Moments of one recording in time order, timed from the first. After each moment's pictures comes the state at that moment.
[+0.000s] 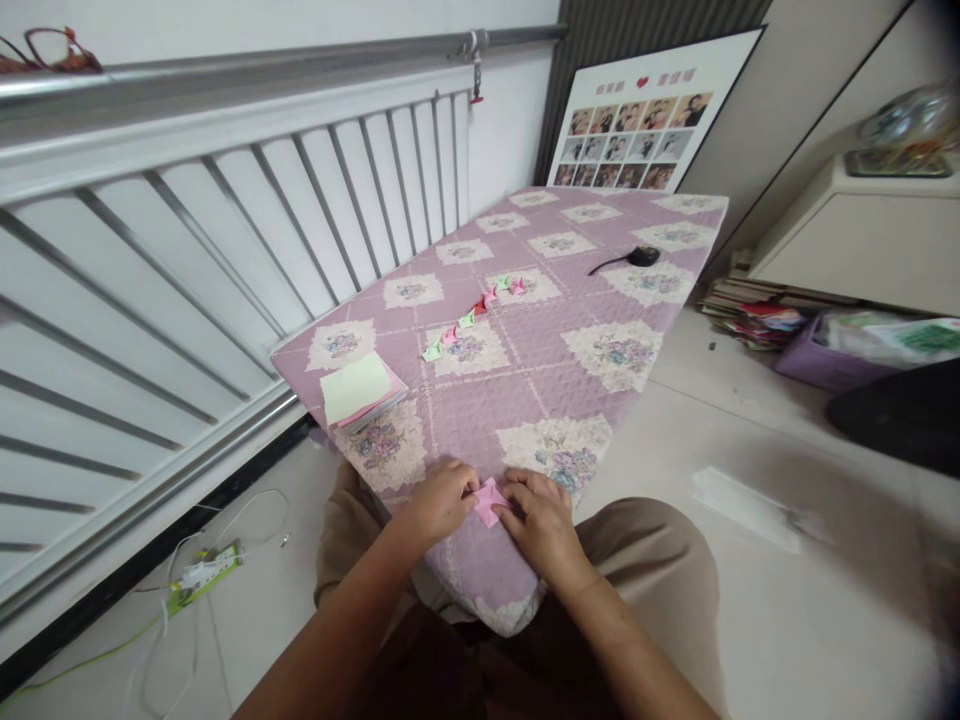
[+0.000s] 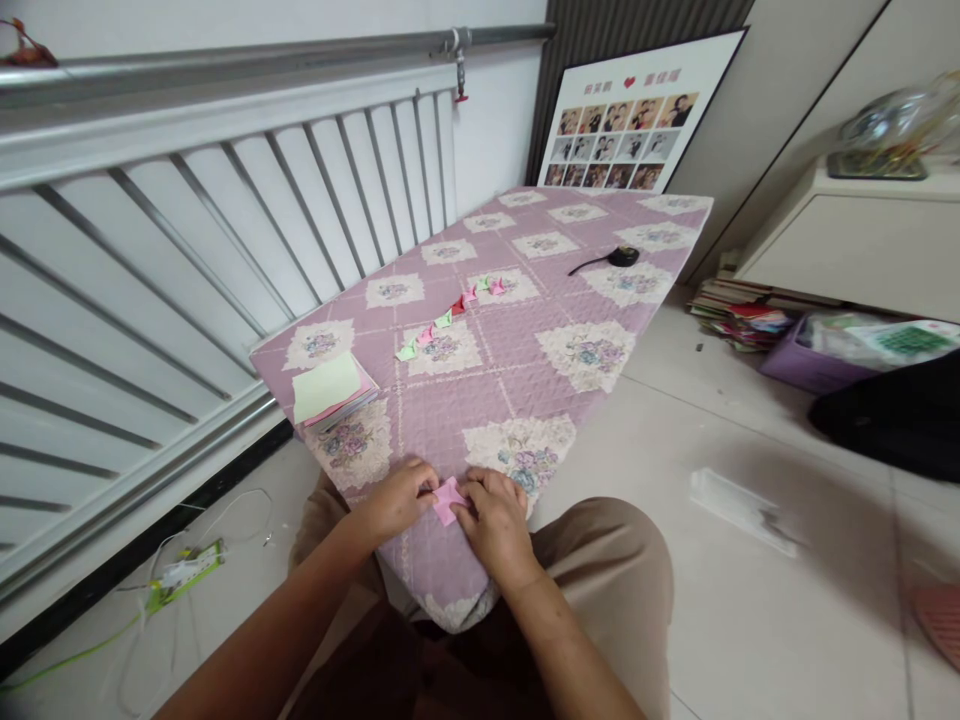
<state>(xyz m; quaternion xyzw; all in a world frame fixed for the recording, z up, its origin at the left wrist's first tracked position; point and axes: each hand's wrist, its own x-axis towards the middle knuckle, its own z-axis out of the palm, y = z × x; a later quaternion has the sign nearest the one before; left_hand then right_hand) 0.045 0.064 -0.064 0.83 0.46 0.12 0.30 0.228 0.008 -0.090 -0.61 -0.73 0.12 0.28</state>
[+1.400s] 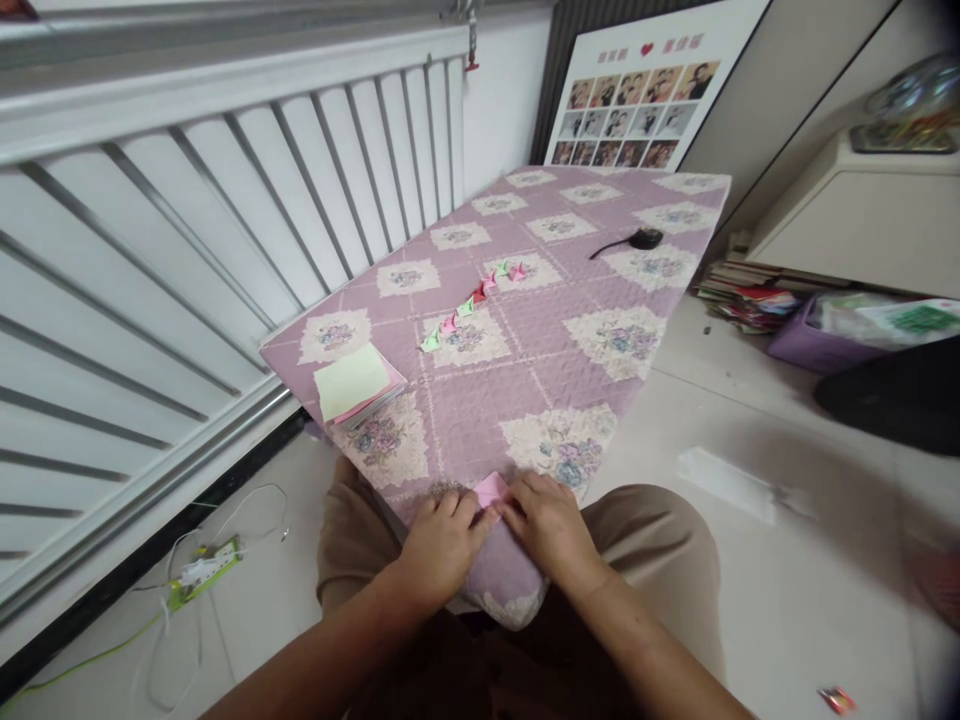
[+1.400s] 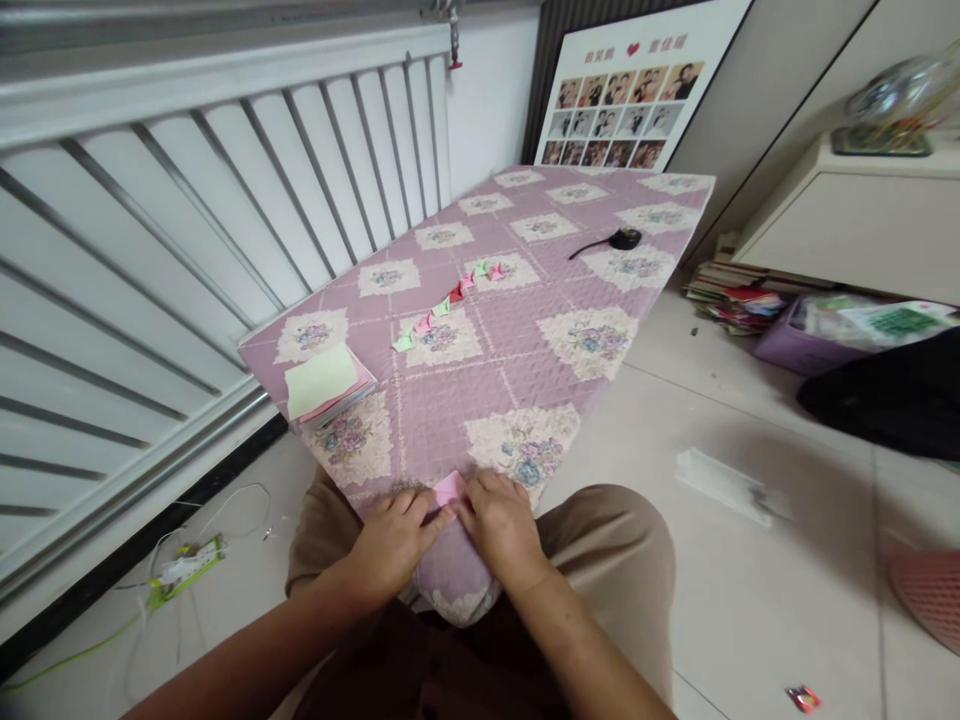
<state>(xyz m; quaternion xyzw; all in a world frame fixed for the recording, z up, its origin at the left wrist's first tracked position) 0.034 0.007 -0.062 0.92 0.39 -0.03 0.03 0.222 0.007 -0.080 -0.60 -0.77 0.06 0.19</state>
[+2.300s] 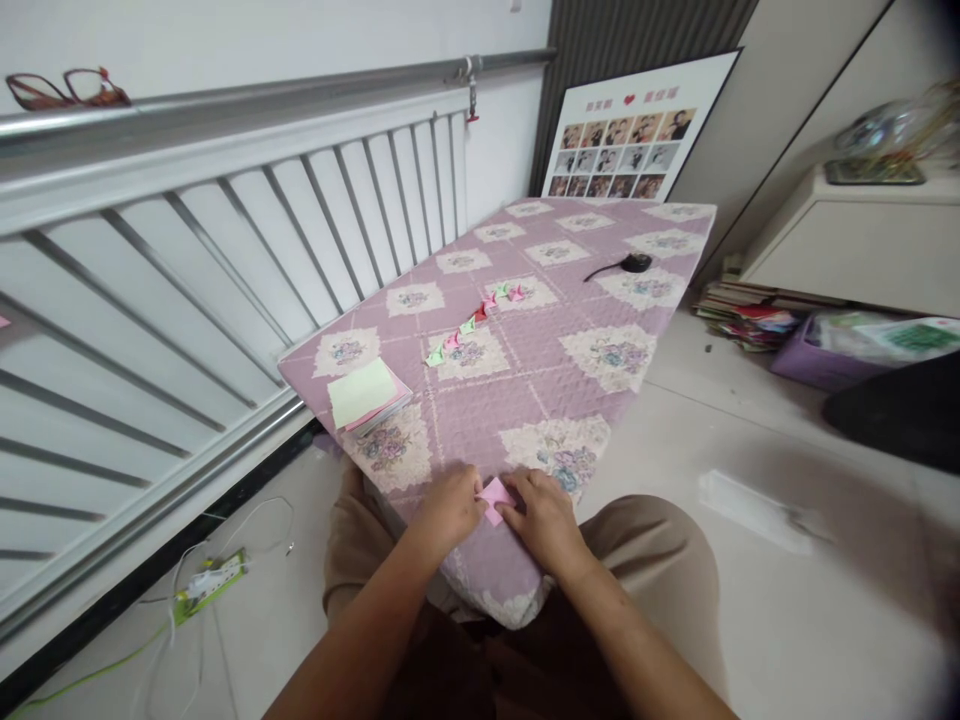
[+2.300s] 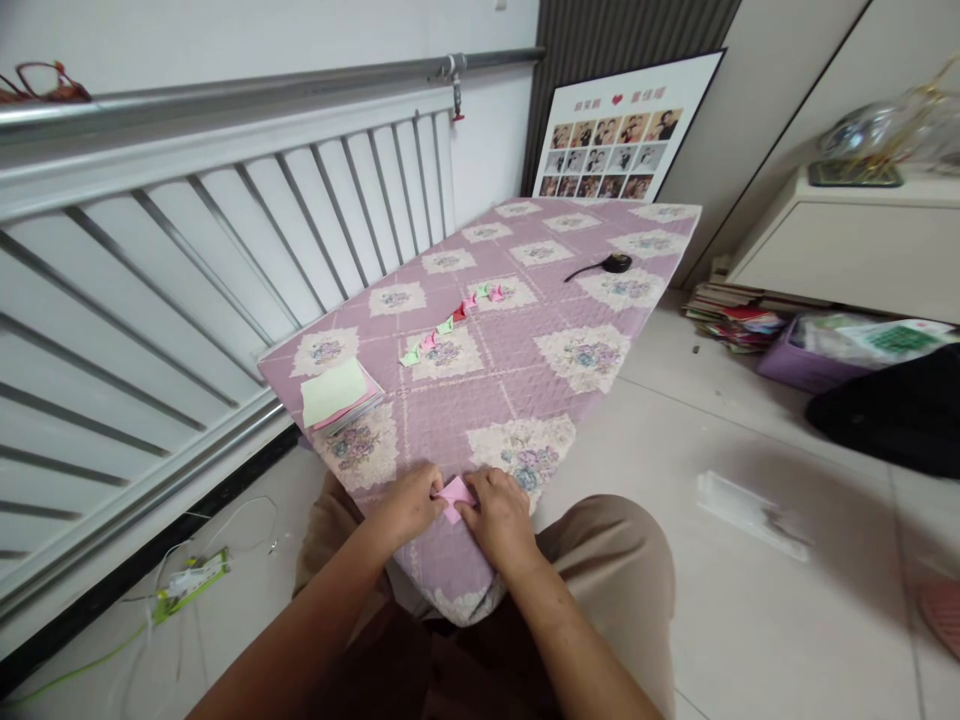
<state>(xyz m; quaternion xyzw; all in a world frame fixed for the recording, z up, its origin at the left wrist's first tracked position) 0.058 0.053 -0.056 0.77 0.55 0.06 0.30 0.225 0.013 -0.088 -0.64 -0.72 0.14 0.24</state>
